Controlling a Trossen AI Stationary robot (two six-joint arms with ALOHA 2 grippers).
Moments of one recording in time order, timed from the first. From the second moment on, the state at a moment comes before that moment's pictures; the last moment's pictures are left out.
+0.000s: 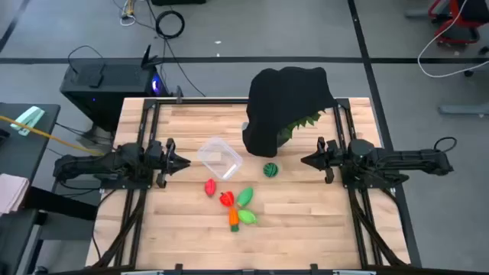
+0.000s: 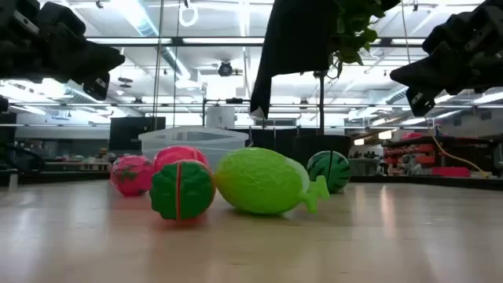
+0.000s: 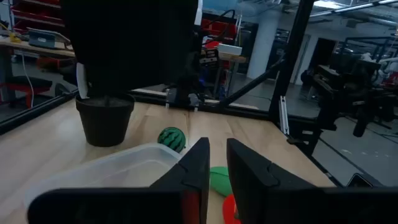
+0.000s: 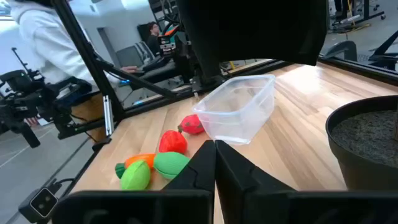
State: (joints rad) left arm 0.03 0.01 0.01 0.07 0.06 -0.20; right arm -0.07 0.18 0.03 0.09 -0.08 0.31
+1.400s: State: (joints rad) left arm 0.03 0.01 0.01 0.07 0.06 -0.20; right arm -0.07 0.18 0.03 0.09 -0.08 0.31
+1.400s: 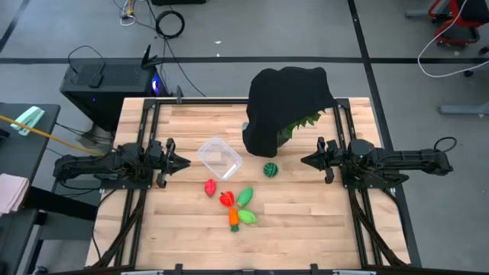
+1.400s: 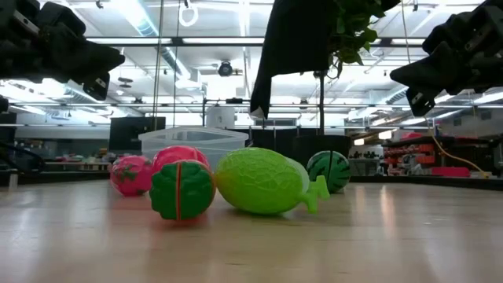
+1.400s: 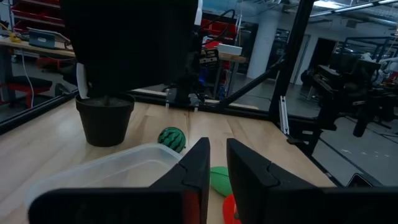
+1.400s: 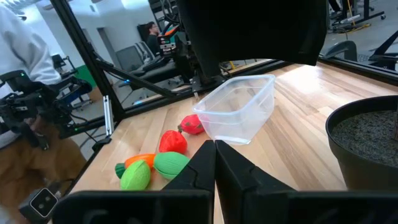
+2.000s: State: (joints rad) left arm 0.03 0.01 0.01 0.07 0.06 -0.20; right arm -0.07 0.18 0.03 0.09 -0.08 0.31
